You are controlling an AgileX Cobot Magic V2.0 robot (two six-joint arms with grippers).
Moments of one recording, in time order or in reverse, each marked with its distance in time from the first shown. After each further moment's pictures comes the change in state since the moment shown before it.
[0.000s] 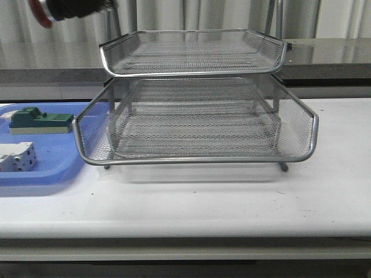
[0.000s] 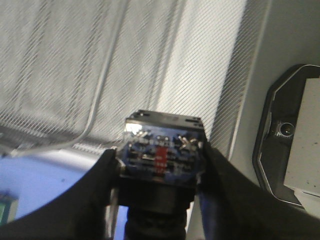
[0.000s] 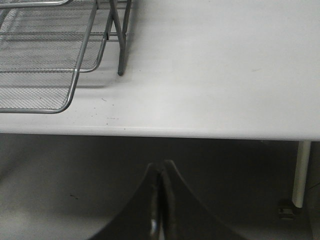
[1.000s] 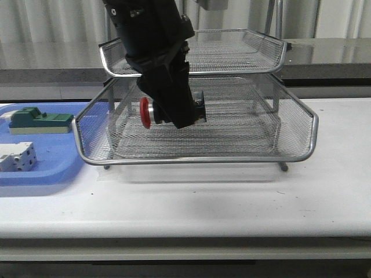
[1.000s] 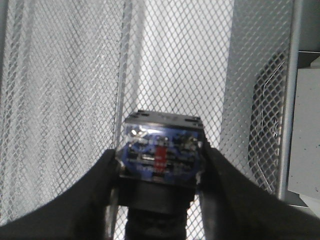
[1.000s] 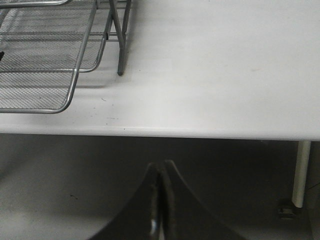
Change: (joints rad) left arm -0.159 0.313 0.000 0.014 -0.242 0.000; right arm 0.000 0.000 0.000 0.000 0.000 0.000
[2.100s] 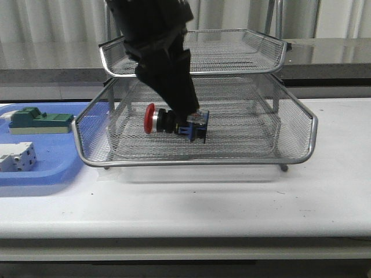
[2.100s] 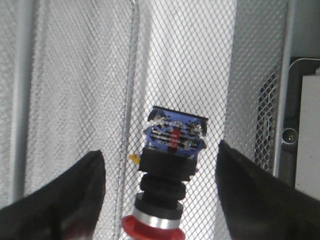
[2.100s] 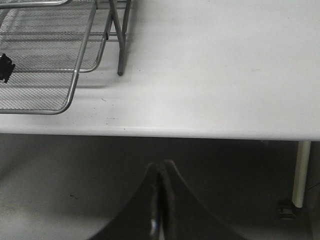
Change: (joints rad) left arm 0.000 -0.050 -0.006 0.002 -0.003 -0.011; right arm 0.000 0.000 0.000 0.000 0.000 0.000
